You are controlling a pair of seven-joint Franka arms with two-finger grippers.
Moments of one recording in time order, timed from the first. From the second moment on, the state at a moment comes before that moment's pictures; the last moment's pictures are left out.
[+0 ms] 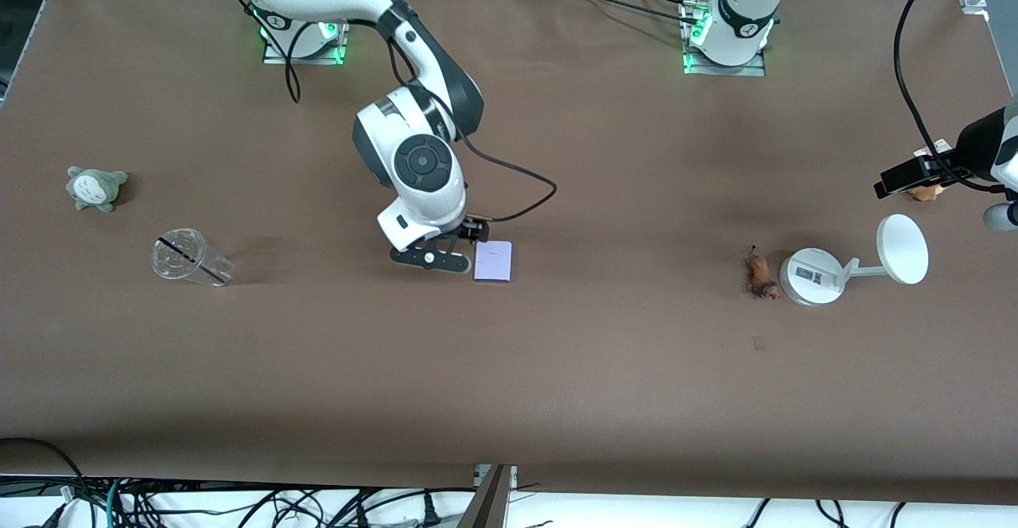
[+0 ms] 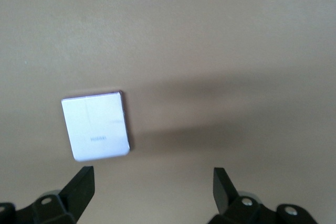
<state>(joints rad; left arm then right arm) 0.02 0.13 0.05 -1.52 -0.04 1.55 -0.15 0.65 0.69 -0.03 -1.39 0.01 2.02 0.79</state>
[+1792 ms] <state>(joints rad) 0.03 0.13 0.05 -1.52 -0.04 1.55 -0.15 0.71 0.93 -0.02 -1.29 0.01 2.31 0.70</state>
